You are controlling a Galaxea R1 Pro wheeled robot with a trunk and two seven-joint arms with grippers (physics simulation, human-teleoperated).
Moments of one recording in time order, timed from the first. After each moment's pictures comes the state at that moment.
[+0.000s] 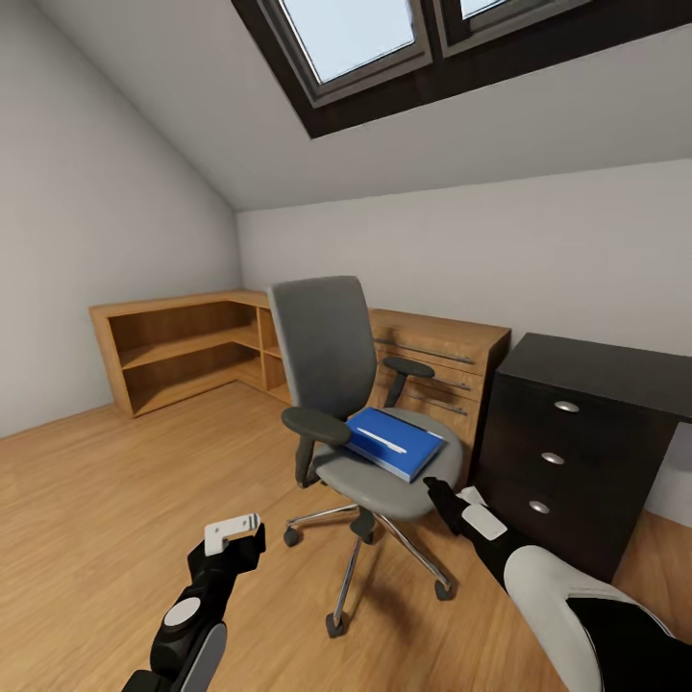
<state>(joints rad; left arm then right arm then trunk) -0.13 0.00 -0.23 -1.48 0.31 0.35 0.44 -0.88 0.00 -0.06 -0.16 -0.98 0.11 0.00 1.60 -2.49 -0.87</state>
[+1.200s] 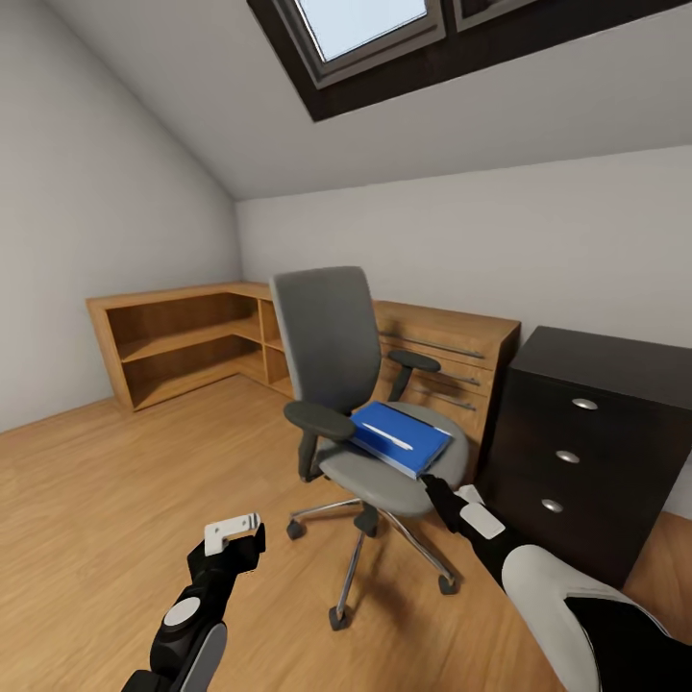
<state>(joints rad) -0.13 0.00 -0.23 -1.49 0.31 0.35 0.44 -0.88 0.01 -0.07 -0.17 -0.97 0.11 0.01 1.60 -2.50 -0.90</state>
